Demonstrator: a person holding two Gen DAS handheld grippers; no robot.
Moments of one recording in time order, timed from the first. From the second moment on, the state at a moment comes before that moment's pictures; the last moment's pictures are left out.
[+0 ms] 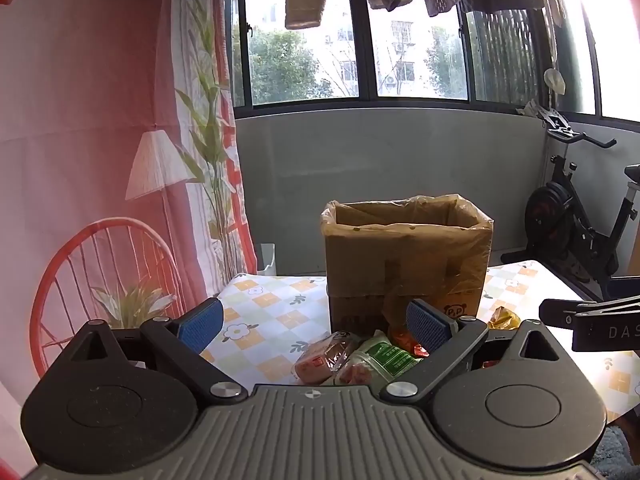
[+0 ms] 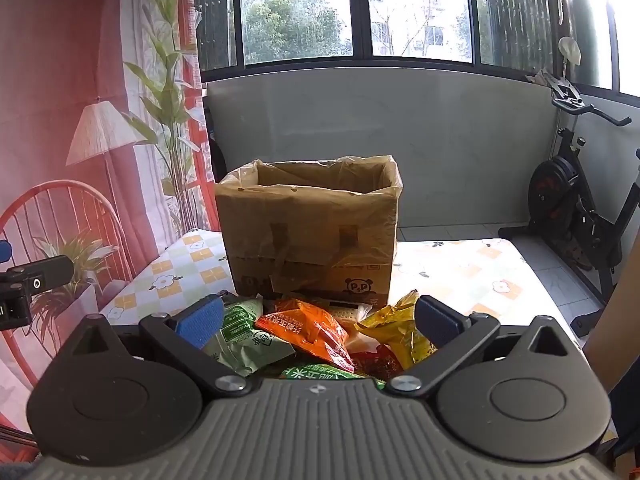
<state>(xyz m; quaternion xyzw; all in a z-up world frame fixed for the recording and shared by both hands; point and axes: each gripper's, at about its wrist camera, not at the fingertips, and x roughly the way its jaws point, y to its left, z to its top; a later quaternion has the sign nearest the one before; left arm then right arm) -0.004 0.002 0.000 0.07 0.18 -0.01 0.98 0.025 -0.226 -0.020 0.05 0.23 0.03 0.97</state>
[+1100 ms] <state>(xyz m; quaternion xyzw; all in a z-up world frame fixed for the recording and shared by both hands) -0.005 0.006 -0.002 0.06 0.18 0.00 0.98 0.022 -0.225 -0.020 0.04 0.22 0.03 0.97</state>
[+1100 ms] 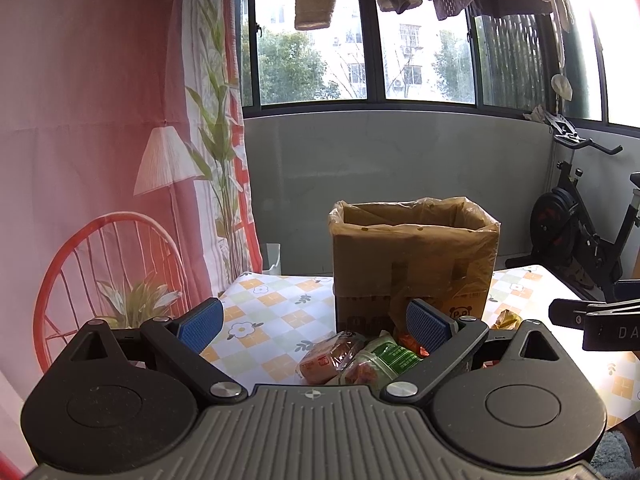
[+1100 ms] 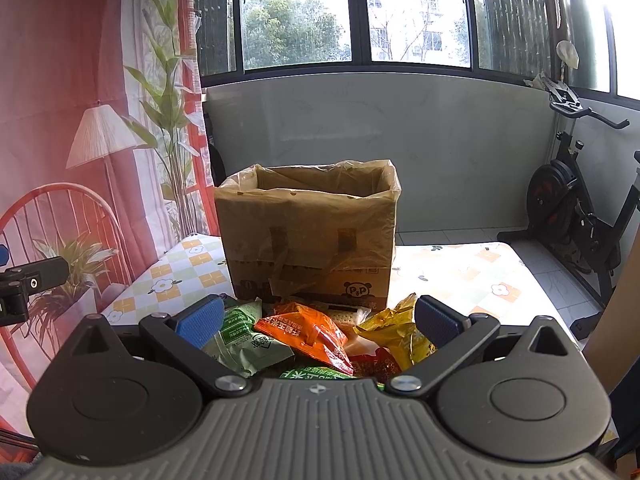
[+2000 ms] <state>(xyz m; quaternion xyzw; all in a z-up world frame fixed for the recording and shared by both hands) -0.005 0.006 -0.005 0.05 0.19 0.00 0.98 0.020 -0.222 -0.020 0.05 0.22 0.03 0.97</state>
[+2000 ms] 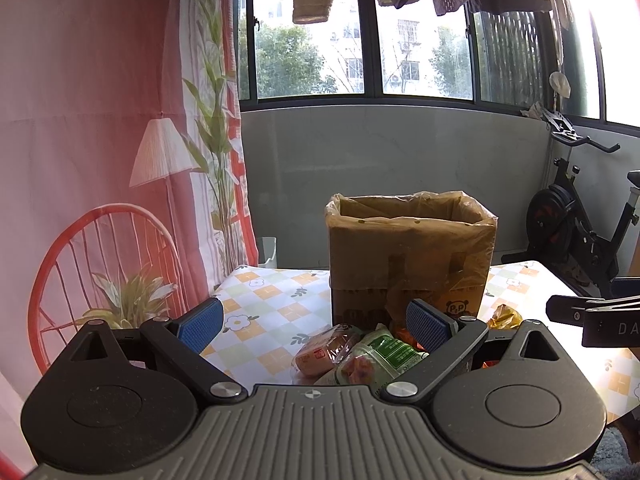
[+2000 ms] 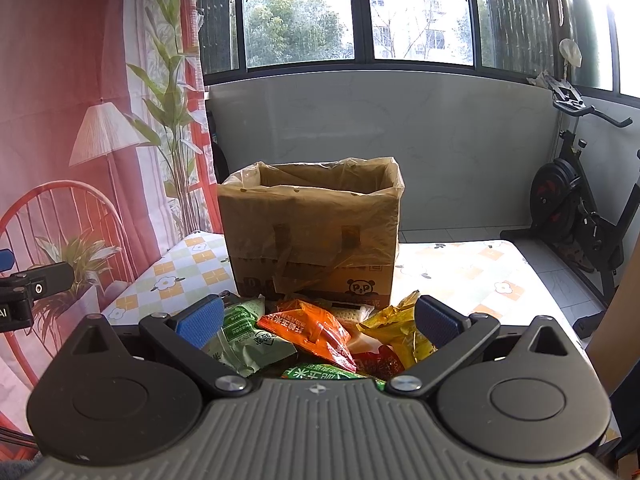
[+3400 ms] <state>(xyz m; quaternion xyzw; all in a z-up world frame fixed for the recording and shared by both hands) 0.135 -0.003 -0.105 0.05 0.25 0.01 0.97 0.124 -0.248 -0.134 0.03 0.23 0.05 0.97</state>
